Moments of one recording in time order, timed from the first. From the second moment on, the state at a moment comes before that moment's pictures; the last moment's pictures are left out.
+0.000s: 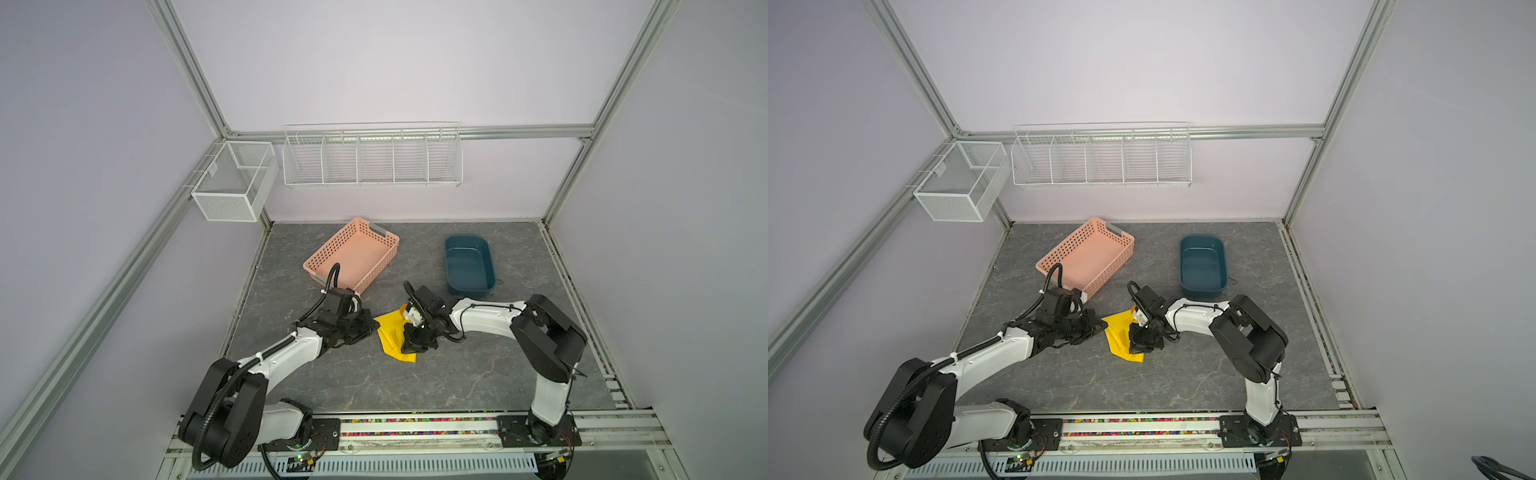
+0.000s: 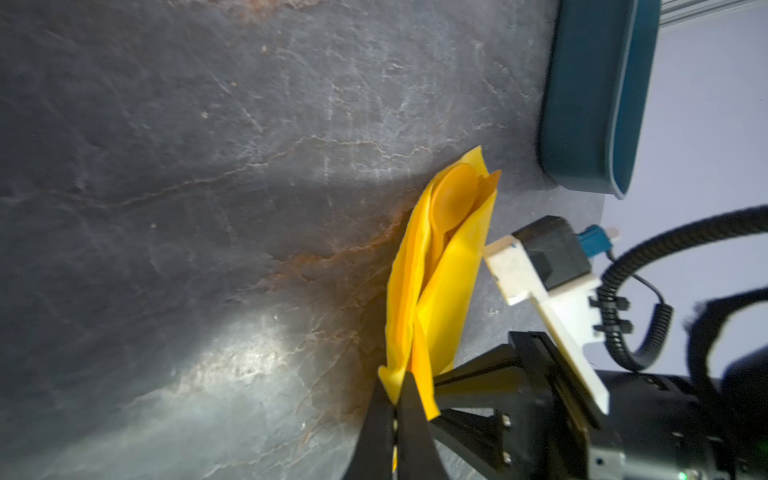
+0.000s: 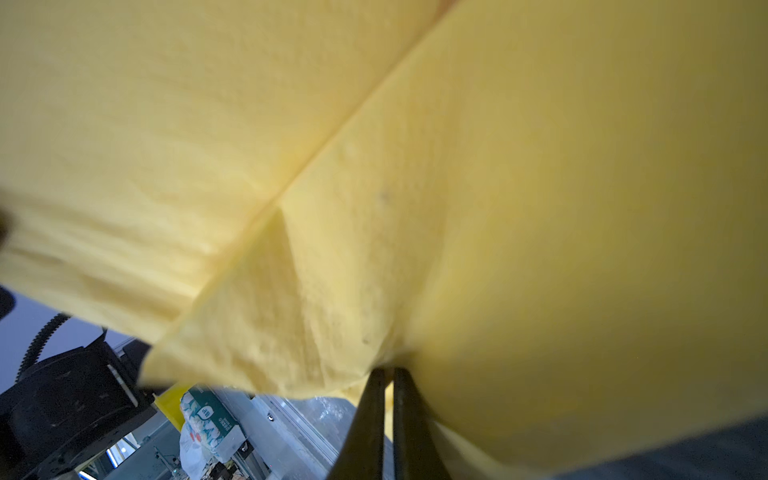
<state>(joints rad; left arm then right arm) -0.46 1.28 0.56 -0.12 0.44 -0.83 0.84 1.88 1.08 -0.42 -0.53 0.78</state>
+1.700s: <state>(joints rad) -0.58 1.56 0.75 -0.09 0.65 -0.78 0.82 1.76 0.93 -0.20 -0.59 0.92</state>
